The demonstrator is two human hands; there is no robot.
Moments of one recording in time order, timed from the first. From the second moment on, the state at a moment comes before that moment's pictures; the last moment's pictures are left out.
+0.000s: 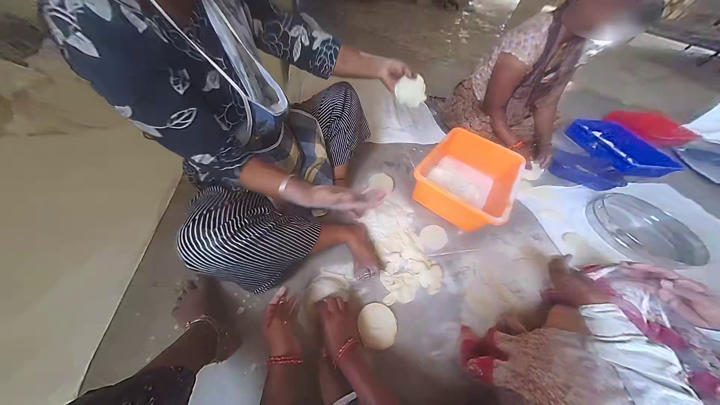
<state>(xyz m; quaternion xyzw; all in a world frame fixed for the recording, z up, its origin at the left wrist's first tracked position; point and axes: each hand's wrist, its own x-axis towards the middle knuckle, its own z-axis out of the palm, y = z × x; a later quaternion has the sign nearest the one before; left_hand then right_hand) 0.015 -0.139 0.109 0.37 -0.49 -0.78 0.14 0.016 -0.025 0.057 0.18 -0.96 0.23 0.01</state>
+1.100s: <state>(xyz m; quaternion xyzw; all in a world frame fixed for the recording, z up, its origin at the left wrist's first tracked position) 0.016 -0.098 0.099 0.14 -0.55 -0.82 -0.05 0.000 0.049 0.099 -0.06 -0.74 0.67 -0.09</state>
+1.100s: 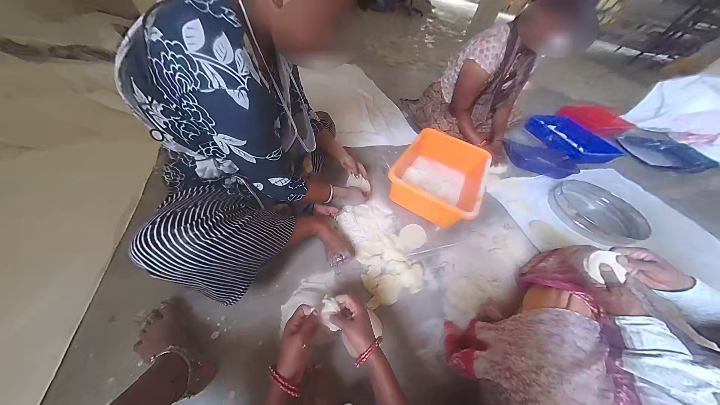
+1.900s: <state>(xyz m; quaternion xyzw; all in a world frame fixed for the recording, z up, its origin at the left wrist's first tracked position) 0.023 -0.080 0.099 0.23 -0.37 -0.90 -0.06 0.009 0.063 0.118 -0.23 -0.52 0.81 -0.15</state>
